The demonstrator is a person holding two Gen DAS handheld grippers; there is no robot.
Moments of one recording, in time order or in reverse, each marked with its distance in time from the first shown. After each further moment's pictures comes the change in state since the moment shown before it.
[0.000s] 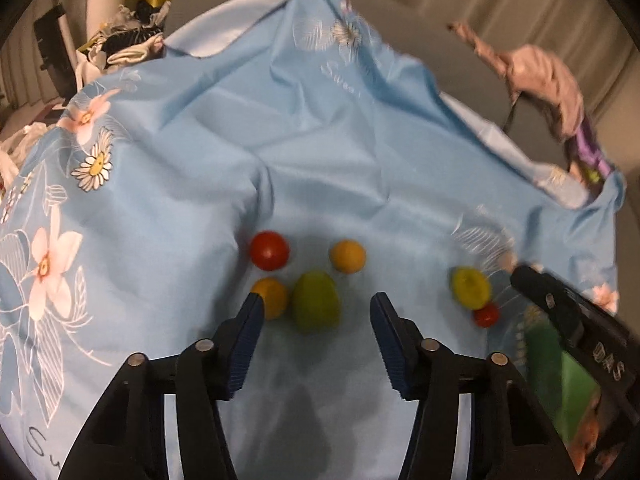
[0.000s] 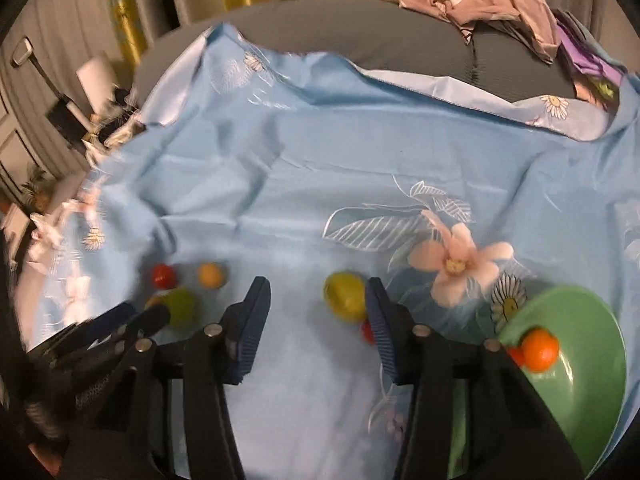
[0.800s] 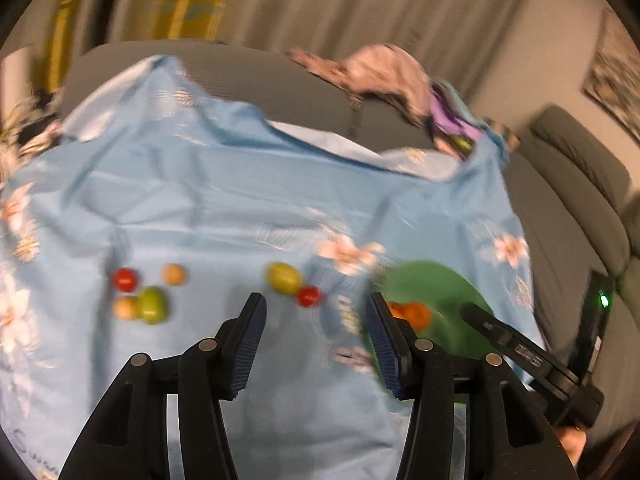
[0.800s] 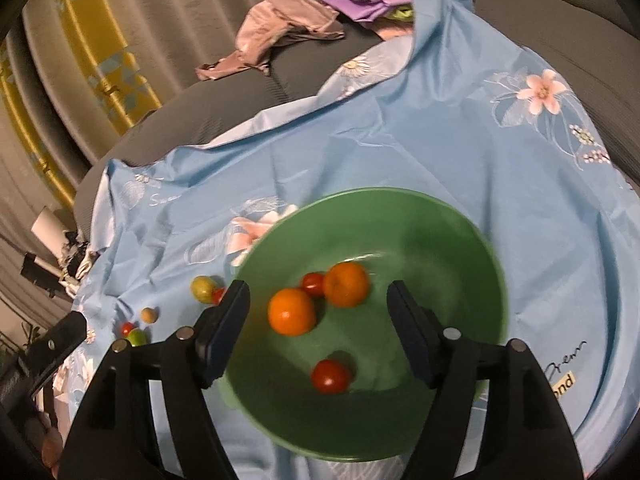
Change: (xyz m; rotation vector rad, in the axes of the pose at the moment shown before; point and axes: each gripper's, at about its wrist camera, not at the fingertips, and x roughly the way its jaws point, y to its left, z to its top) left arm -0.096 -0.091 -0.029 0.218 -0.141 -0.290; right arm -0.120 -0.145 -0.105 0.494 -0.208 -0.086
